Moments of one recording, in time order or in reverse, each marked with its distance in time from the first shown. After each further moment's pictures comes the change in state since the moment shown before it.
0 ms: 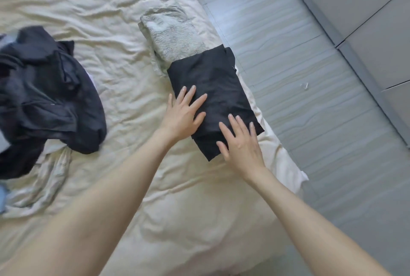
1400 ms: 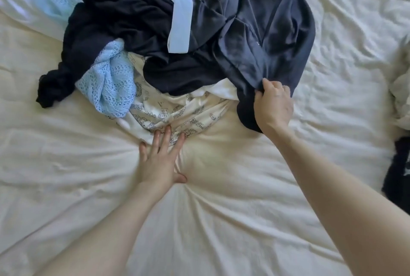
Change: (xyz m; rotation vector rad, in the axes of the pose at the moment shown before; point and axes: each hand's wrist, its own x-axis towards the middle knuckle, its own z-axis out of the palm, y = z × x) left_hand -0.299 -0.351 0.165 -0.145 -0.211 -0.798; right_hand 0.184 -0.380 0.200 -0.149 0.005 -0.160
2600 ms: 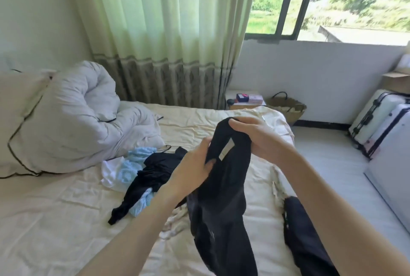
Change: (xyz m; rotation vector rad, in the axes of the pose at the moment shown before) left_hand -0.344 0.103 -0.395 -0.660 0.804 0.698; right_hand -0.270 -0.026 -0.525 1.233 -0.286 -0.437
